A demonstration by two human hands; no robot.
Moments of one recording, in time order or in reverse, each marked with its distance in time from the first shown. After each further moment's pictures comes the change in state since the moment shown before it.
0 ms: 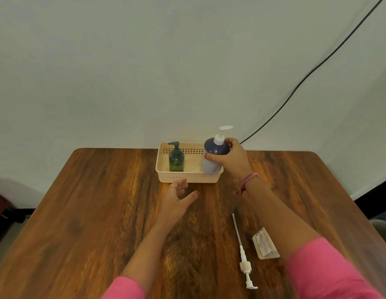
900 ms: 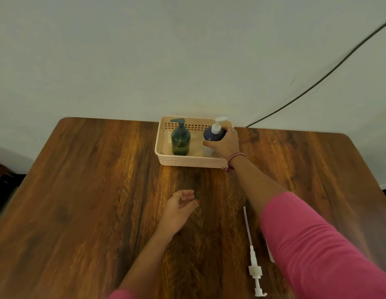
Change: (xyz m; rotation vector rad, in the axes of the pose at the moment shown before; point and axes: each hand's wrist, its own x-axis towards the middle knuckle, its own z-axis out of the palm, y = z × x) left_hand 0.038 -0.070 0.016 -0.006 -0.091 -0.198; right_hand 0.107 0.104 0.095 -0.158 -0.042 0.128
